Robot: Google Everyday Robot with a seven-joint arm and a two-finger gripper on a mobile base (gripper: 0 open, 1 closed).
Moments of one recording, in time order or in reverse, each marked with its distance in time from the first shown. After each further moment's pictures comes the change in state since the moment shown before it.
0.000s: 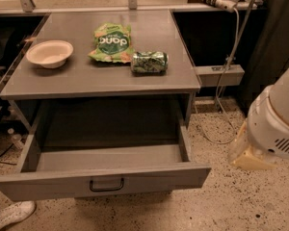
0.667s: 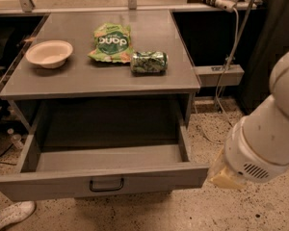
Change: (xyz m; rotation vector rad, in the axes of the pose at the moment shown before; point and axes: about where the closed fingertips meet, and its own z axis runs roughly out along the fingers) arm -0.010 0.017 0.061 -0.050 -0.067 0.069
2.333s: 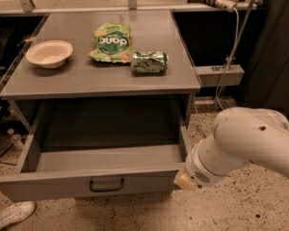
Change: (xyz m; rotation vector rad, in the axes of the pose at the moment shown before) arm -0.034 -0.029 0.147 -0.042 -0.120 0.108
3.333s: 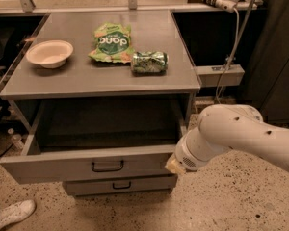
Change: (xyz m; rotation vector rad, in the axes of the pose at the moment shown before) arm -0.030 -0.050 0.045 0.034 -0.055 -0.015
